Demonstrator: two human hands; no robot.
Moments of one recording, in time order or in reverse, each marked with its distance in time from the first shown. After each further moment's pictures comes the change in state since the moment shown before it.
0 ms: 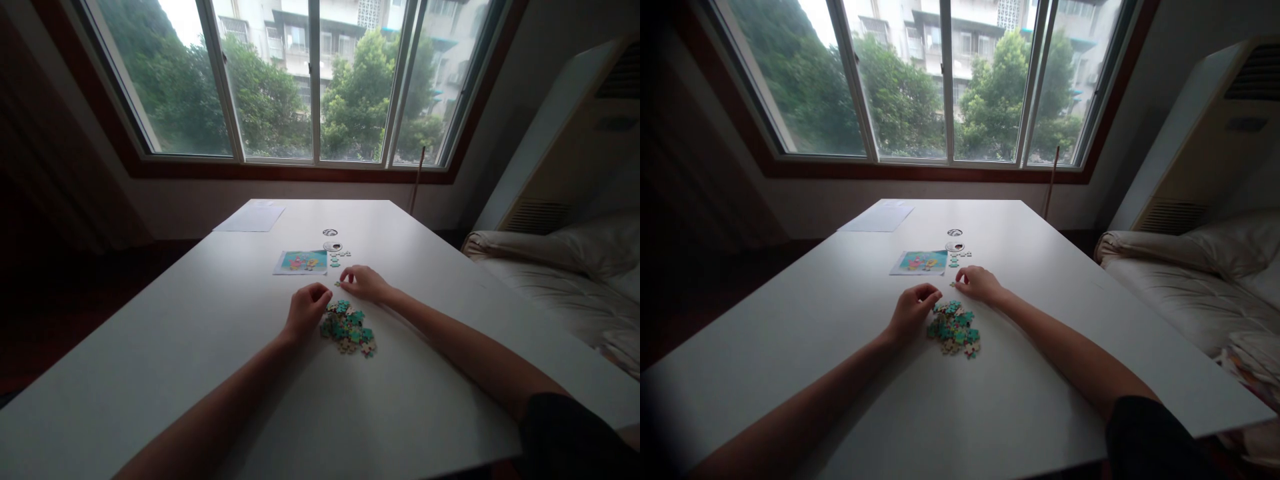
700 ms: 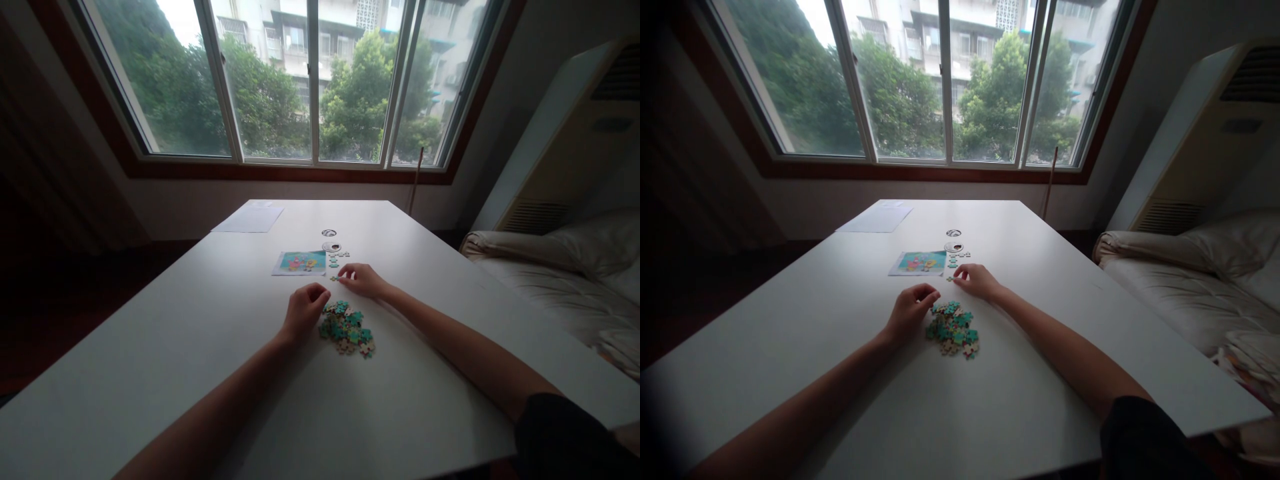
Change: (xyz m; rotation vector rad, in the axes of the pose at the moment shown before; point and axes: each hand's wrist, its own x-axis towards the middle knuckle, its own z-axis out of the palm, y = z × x) left_hand 0.001 -0.002 -0.001 0.042 -0.003 0.027; right_hand 0.006 0.003 0.001 0.119 0.011 0.010
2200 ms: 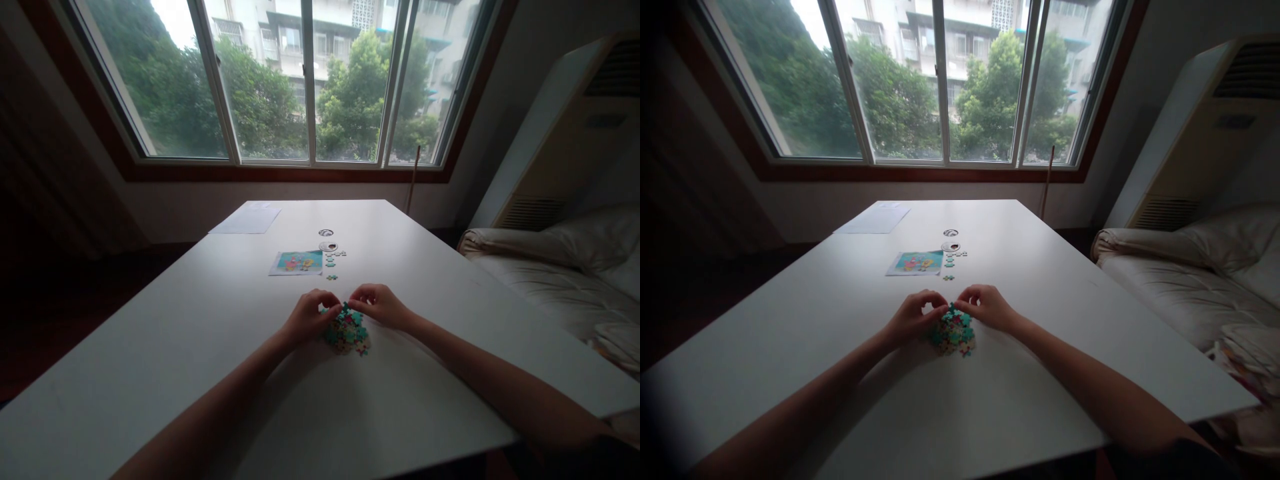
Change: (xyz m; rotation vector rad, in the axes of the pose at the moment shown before) left_hand -0.009 0.025 -0.006 0.047 -0.271 0.215; right_hand -0.075 -0.033 -0.023 0.306 0.035 -0.031
